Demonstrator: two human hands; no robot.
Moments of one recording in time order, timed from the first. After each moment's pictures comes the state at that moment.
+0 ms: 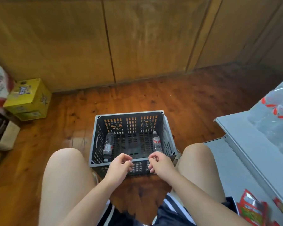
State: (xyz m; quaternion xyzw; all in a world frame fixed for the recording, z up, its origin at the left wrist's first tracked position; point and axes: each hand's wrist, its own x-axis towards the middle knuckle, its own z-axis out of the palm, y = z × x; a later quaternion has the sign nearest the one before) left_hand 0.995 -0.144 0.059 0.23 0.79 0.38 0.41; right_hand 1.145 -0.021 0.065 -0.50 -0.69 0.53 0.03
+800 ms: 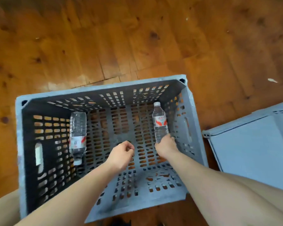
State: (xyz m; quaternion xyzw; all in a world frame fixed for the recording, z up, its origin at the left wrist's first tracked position) left_hand 0.884 0.074 -0.208 0.18 0.78 0.14 0.58; right_hand 1.024 0.196 -0.244 -0.68 -0.55 0.39 -0.28
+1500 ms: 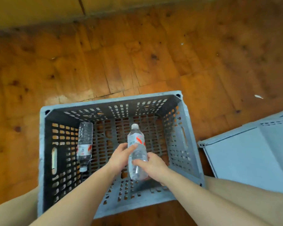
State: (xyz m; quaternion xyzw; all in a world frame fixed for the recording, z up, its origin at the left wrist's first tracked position) left_hand 0.868 0.080 -0.175 0.03 0.71 0.33 0.63; right_hand 0.998 0.144 -0.150 -0.57 -0.55 0.57 -0.23
